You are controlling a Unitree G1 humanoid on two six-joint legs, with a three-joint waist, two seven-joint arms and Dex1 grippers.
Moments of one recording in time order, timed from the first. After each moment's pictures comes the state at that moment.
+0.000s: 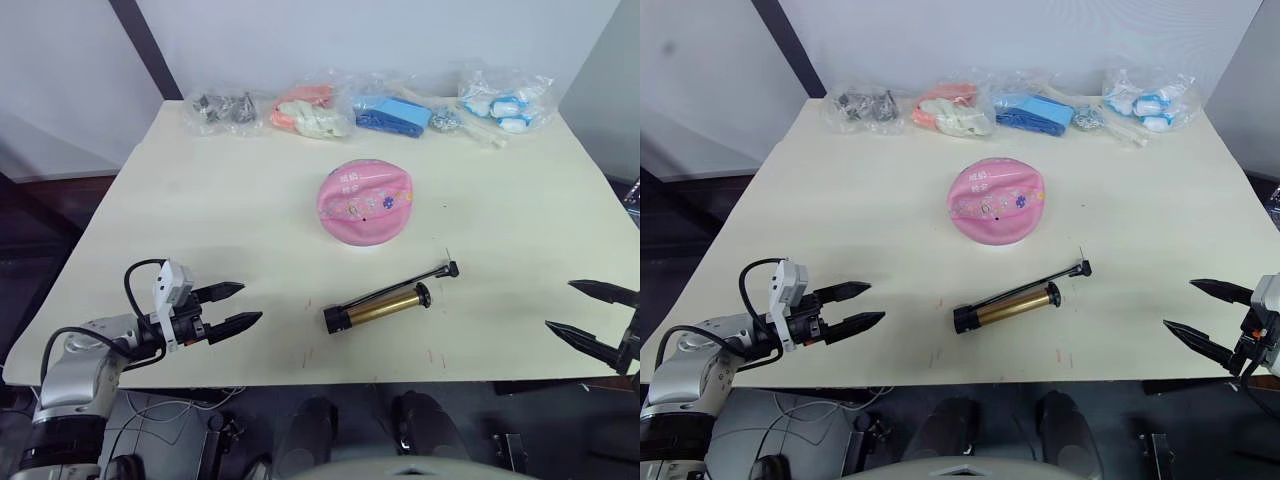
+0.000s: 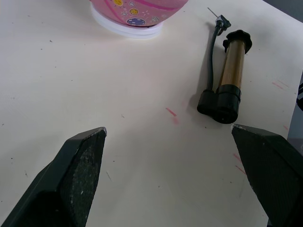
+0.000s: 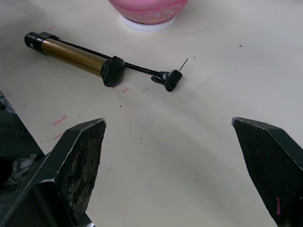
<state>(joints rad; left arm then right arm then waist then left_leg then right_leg) 0.01 0.77 0.23 0.11 -0.51 0.31 -1.23 0.35 -0.84 -0.57 -0.20 0.56 0.22 1.17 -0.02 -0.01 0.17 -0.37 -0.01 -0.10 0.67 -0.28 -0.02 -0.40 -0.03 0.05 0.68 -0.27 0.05</state>
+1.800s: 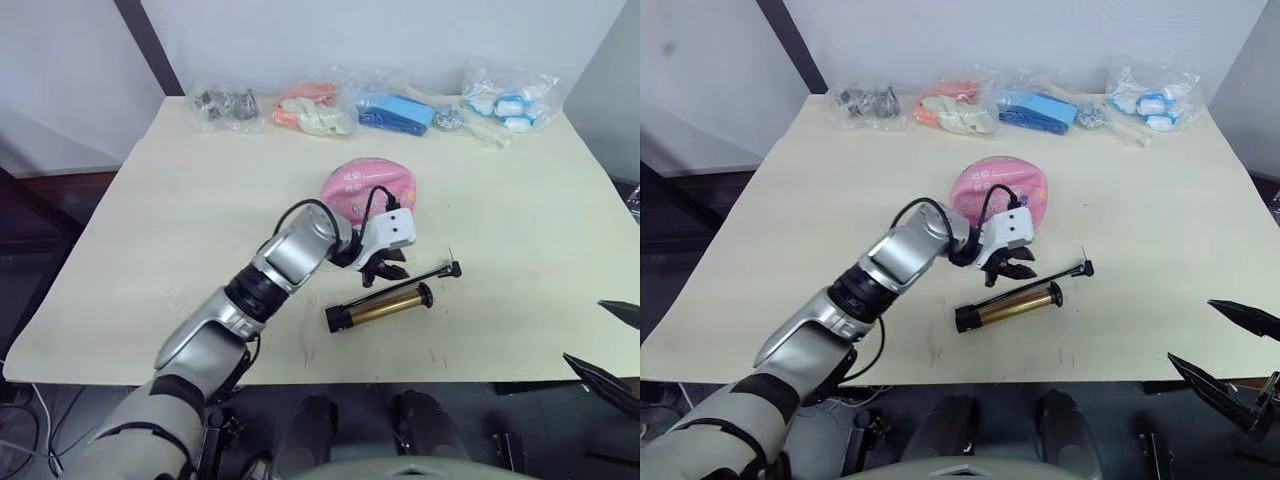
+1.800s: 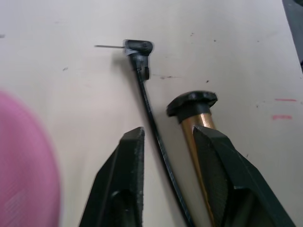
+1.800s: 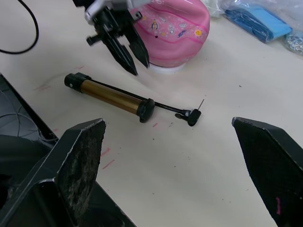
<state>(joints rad) -0.89 0.35 -0.62 0.18 -0.07 0.66 -1.03 0.76 -0.62 -0.92 -0.74 0.79 0.32 1.07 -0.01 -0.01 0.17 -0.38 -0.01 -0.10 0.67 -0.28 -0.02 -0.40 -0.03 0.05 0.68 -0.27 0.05</state>
